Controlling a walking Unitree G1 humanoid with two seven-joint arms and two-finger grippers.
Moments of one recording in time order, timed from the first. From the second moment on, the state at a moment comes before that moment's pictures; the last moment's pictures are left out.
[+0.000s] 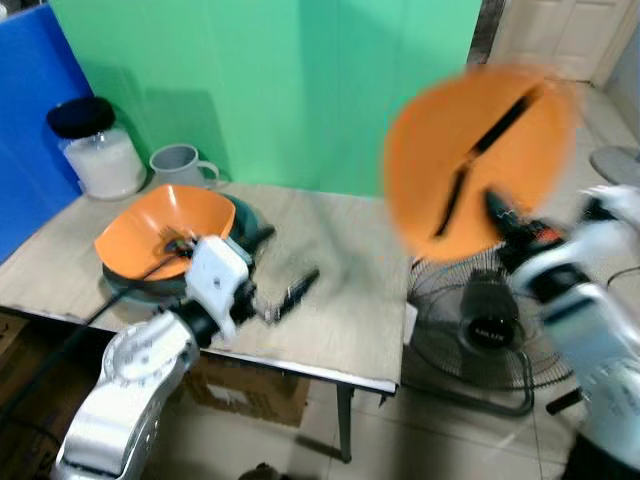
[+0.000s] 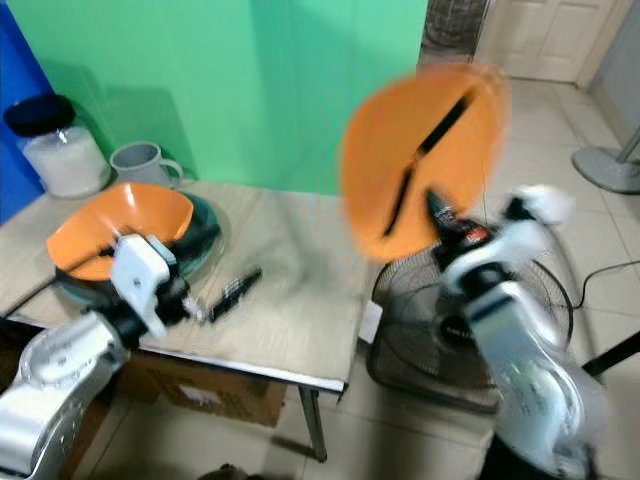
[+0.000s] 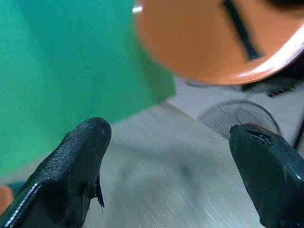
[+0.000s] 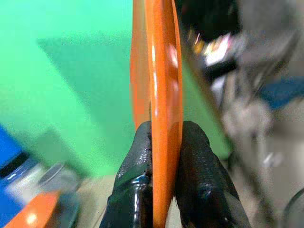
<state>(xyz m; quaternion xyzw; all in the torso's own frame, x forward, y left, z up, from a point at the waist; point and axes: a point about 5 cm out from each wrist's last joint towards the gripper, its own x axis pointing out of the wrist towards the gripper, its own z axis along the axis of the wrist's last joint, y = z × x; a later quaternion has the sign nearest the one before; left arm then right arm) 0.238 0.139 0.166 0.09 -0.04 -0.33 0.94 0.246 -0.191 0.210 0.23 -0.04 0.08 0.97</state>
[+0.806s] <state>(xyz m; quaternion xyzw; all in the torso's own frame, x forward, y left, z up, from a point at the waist) 0.249 0.128 0.167 0.11 -0.07 -0.18 0.98 0.217 -0.167 0.191 0.14 -0.02 0.00 0.99</state>
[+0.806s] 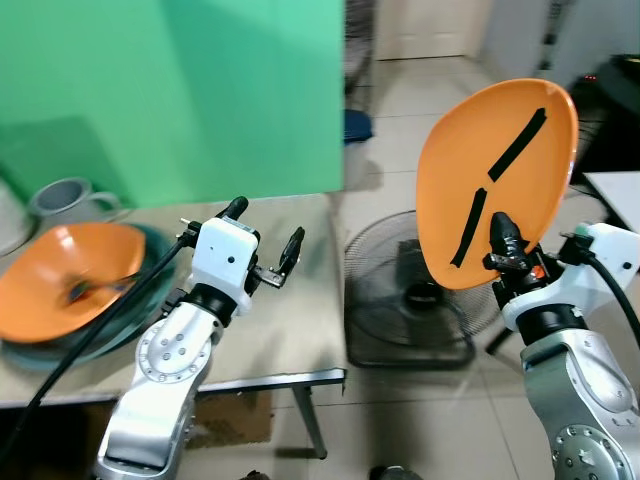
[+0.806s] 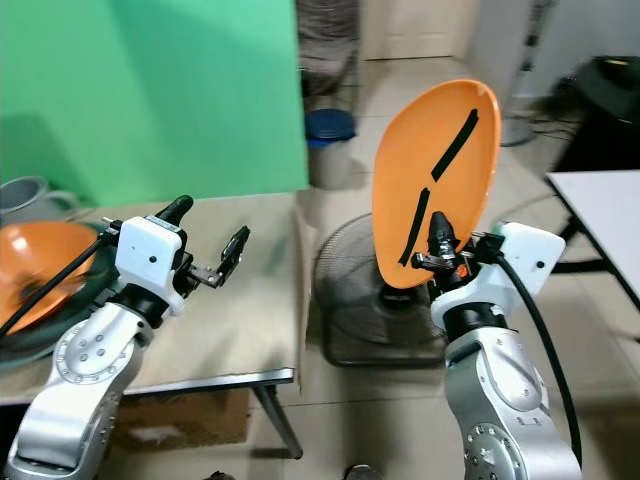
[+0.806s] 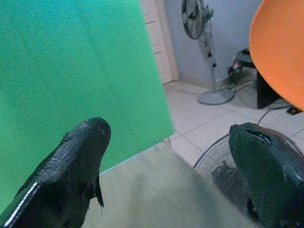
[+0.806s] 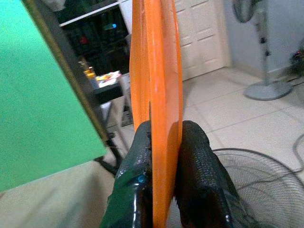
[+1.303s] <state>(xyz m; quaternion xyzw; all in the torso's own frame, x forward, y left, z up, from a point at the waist) 0.247 0.132 0.153 0.11 -0.04 -0.13 0.98 0.224 -0.167 0.177 0.10 0.02 -0.02 0.99</state>
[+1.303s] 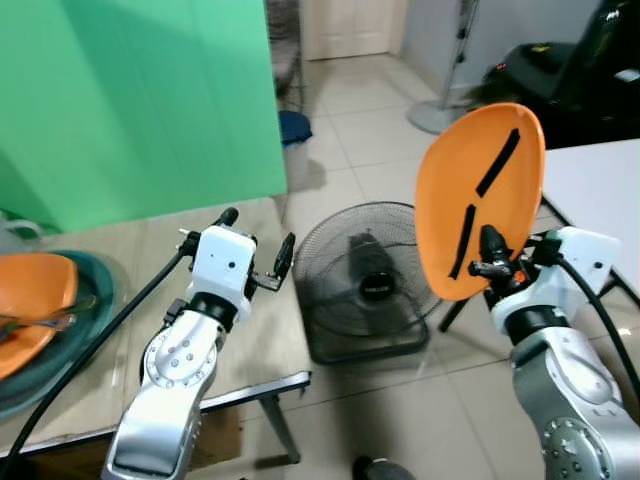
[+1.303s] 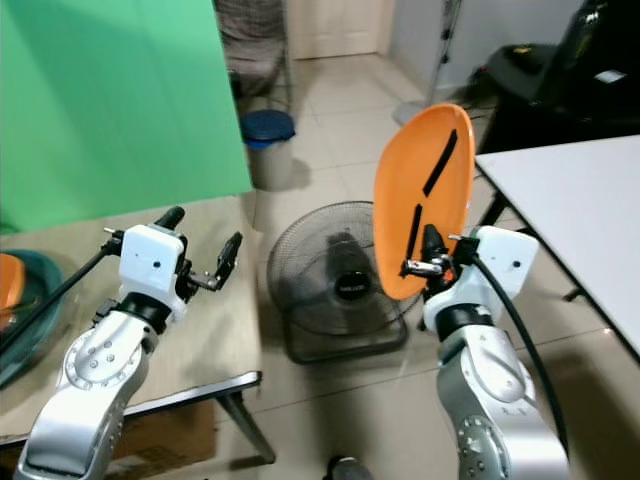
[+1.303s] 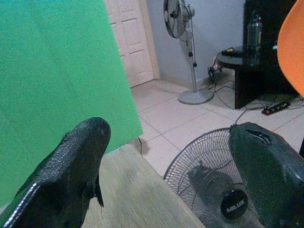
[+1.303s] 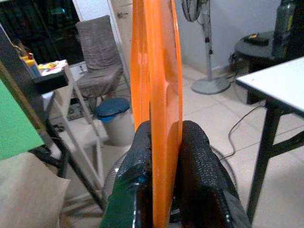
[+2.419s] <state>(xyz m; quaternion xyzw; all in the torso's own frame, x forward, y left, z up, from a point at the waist) 0.250 0.135 0.156 0.10 -0.05 -0.15 0.98 0.227 -0.166 0.164 0.14 0.04 -0.02 0.99</state>
